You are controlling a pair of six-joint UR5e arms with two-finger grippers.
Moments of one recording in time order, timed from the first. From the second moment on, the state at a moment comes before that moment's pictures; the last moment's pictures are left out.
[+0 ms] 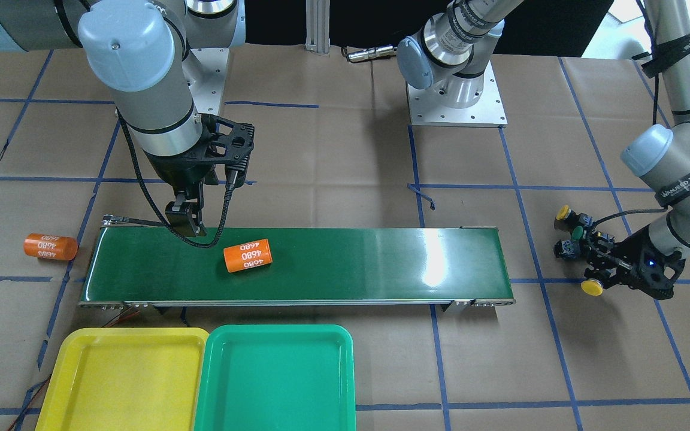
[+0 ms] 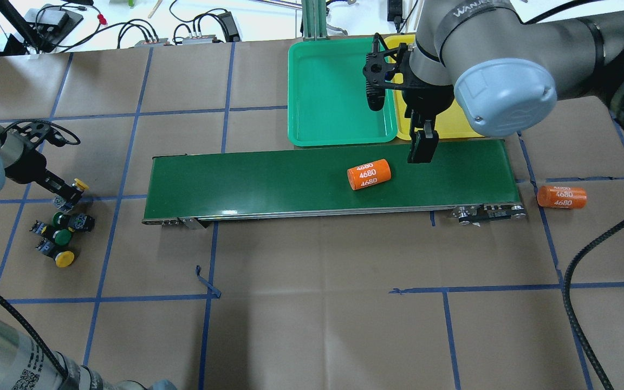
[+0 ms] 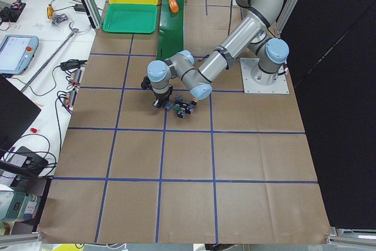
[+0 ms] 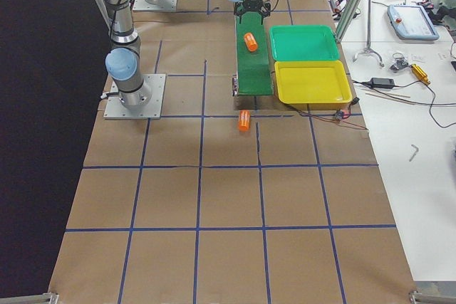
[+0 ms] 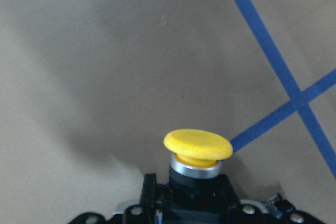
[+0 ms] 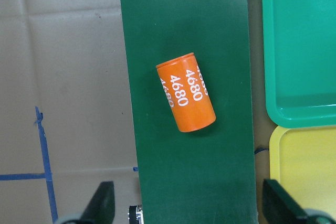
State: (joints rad) left arm -0.99 -2.00 -1.77 -0.99 1.50 1.20; right arm 1.71 -1.42 1.63 -1.80 -1.55 -1.36
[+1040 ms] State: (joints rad) left arm -1.53 -1.84 -1.80 -1.12 1.54 1.30; right arm 1.71 -1.43 1.67 -1.87 -1.56 -1.36
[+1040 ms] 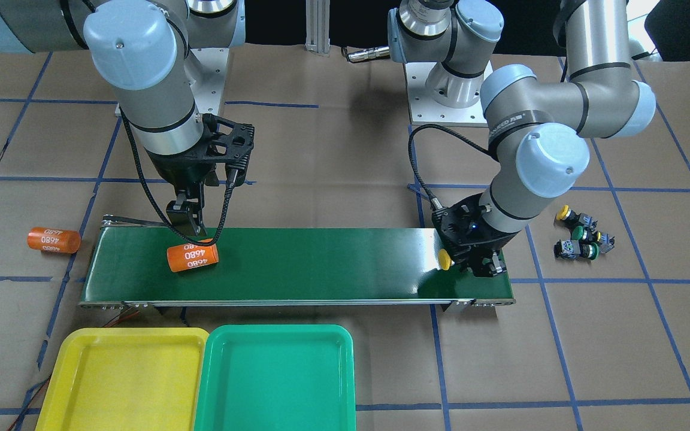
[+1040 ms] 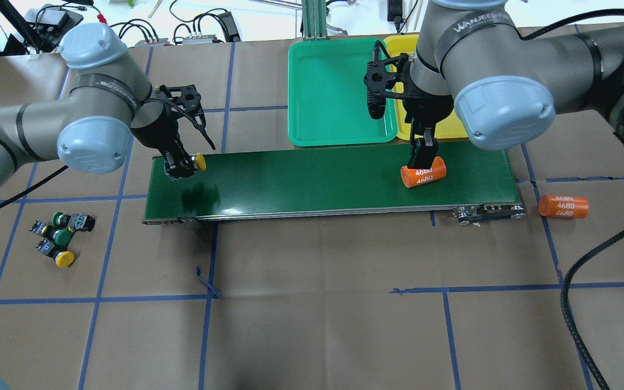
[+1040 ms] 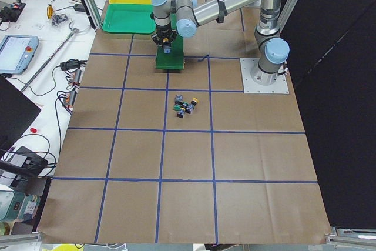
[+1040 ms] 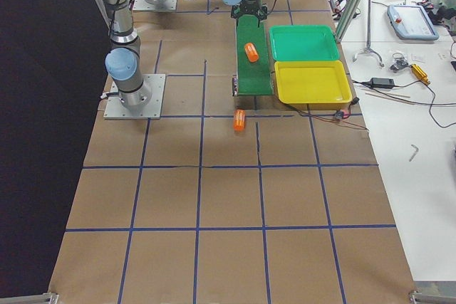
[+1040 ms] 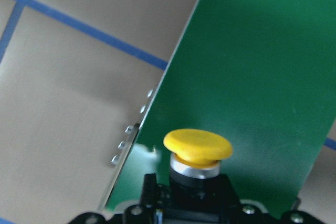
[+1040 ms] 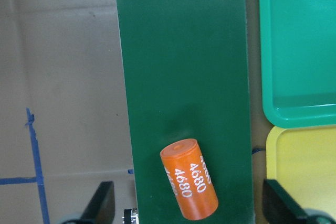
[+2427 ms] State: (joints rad) left arm -1.33 -1.82 -1.80 -1.08 1.61 1.54; right arm 1.70 -1.42 1.59 -1.70 -1.57 -1.39
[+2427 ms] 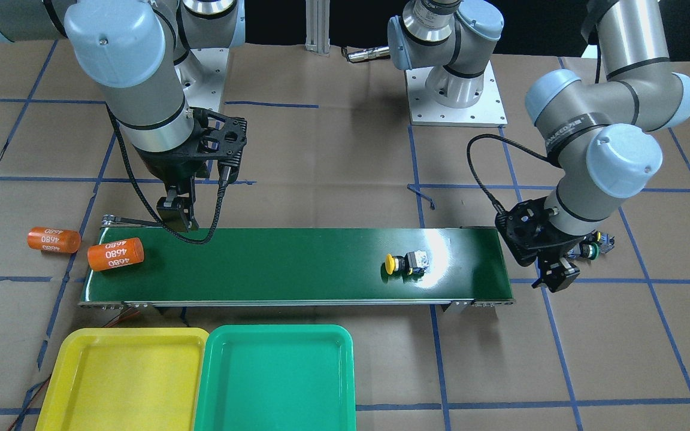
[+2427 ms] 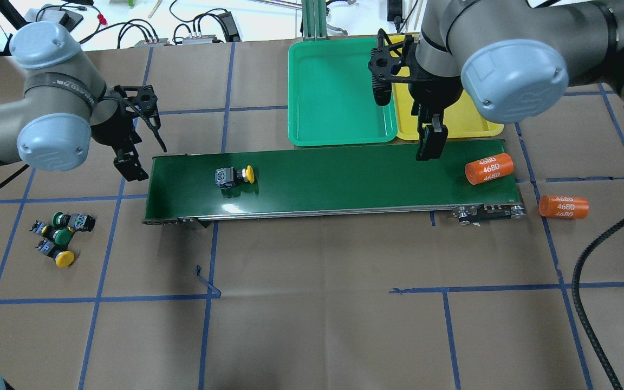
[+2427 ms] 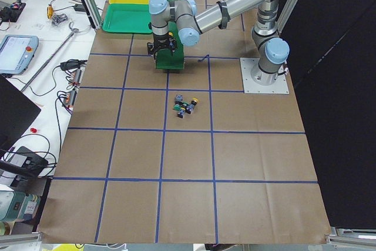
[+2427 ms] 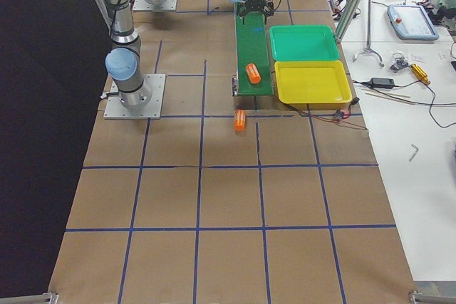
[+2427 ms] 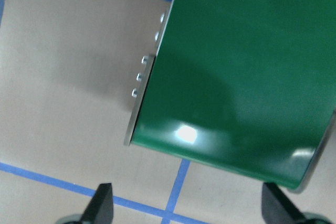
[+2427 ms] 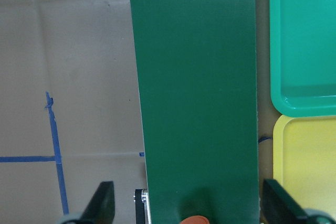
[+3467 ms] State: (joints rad) left arm -1.00 -1.91 -1.93 -1.02 1.61 1.95; right arm 1.89 -1.24 1.58 -1.99 -1.47 -1.21
